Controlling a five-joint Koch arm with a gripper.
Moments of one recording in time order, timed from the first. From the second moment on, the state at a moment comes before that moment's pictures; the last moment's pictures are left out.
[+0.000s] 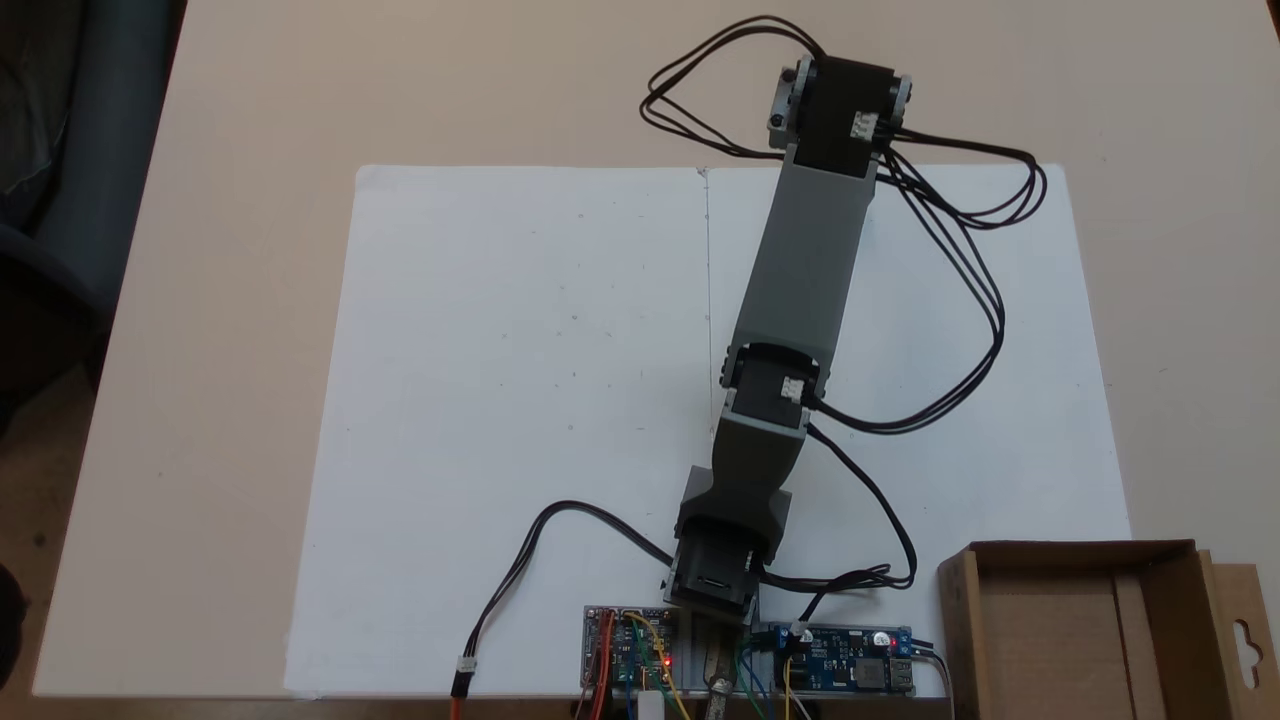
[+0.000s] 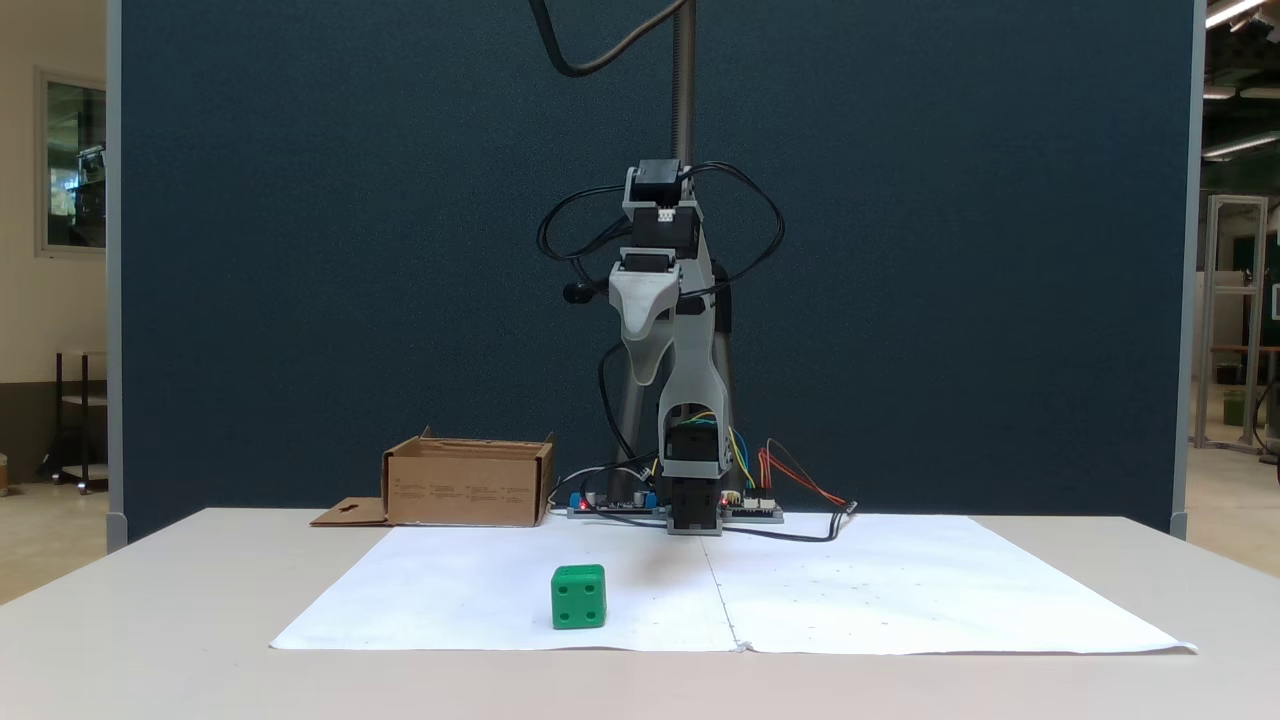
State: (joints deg) arm 15.1 76.1 39.3 82.8 -10.8
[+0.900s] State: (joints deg) arm 19.2 57.8 26.4 82.8 -15.4
